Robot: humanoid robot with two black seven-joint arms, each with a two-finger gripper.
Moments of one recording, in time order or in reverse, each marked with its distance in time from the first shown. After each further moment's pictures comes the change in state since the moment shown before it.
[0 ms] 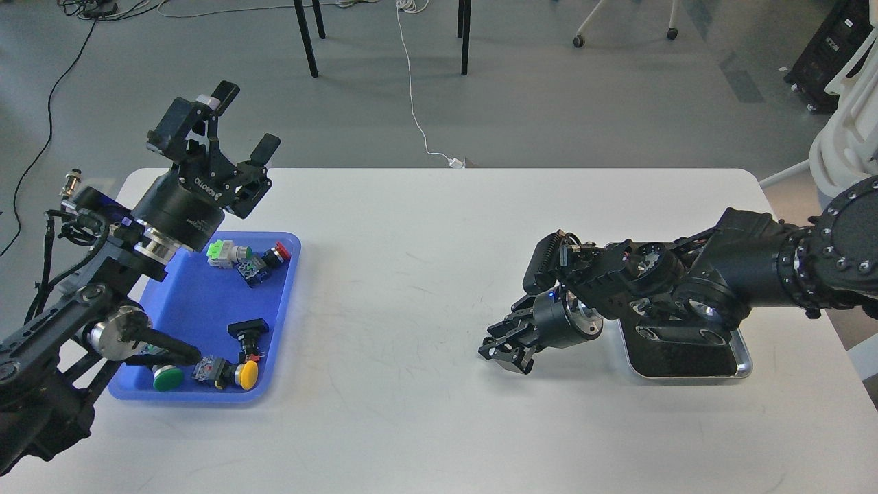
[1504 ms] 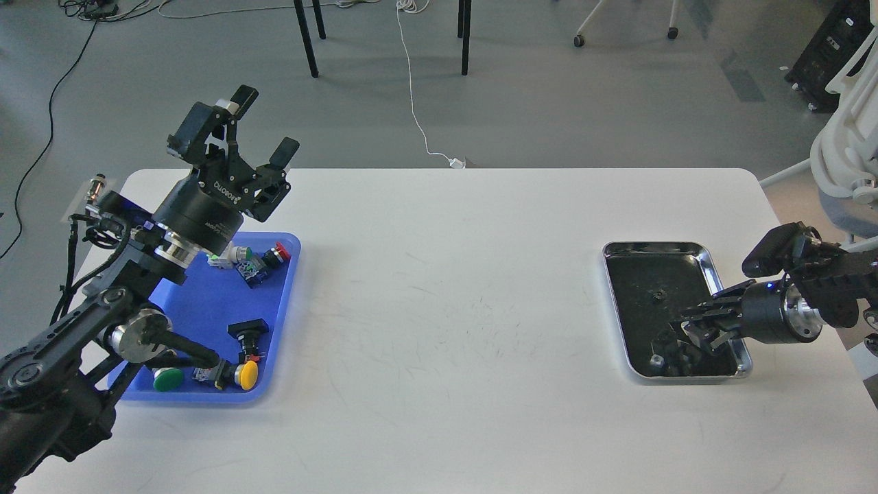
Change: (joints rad) left arm -0.003 -0.051 0.008 0.002 0.009 -0.003 0.000; right arm -0.087 -0.614 0.061 0.059 -0.194 0.008 0.000
